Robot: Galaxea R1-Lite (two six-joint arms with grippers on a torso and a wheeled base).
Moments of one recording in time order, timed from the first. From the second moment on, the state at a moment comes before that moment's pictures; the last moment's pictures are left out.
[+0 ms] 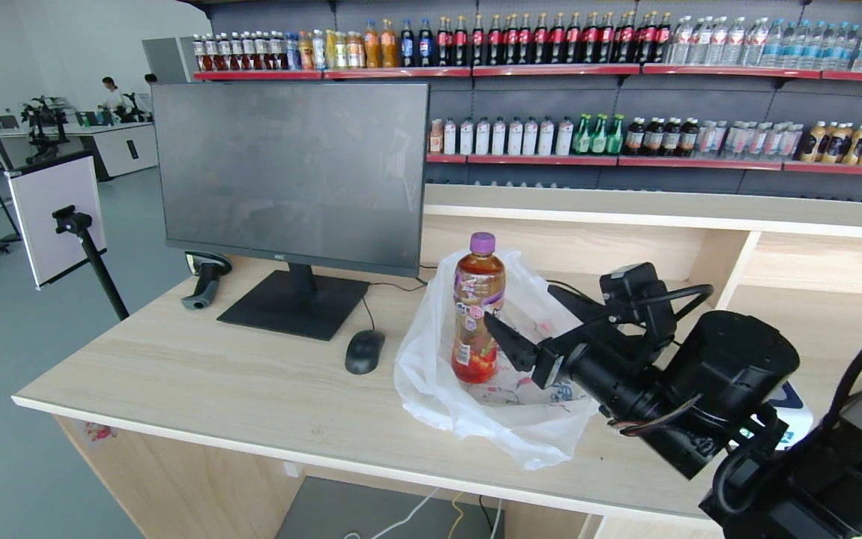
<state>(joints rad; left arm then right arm) 0.00 0.00 0.00 0.00 0.00 0.00 0.60 1.95 -0.52 -1.57 -0.05 -0.01</state>
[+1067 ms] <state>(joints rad) 0.00 0.00 0.00 0.00 0.00 0.00 0.57 1.66 -0.36 -1.57 -0.05 0.01</state>
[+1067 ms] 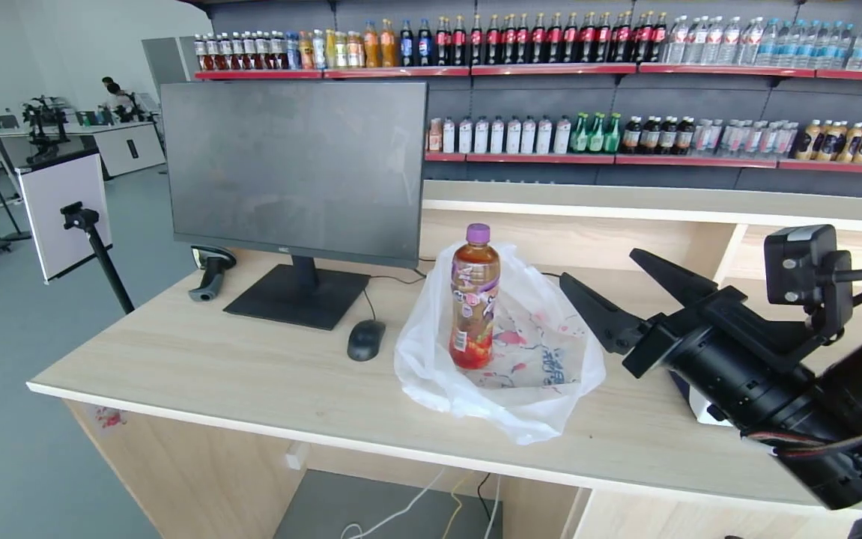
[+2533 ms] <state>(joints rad) 0.00 0.00 0.00 0.00 0.00 0.00 0.55 1.66 -0.31 -1.57 -0.05 0.00</state>
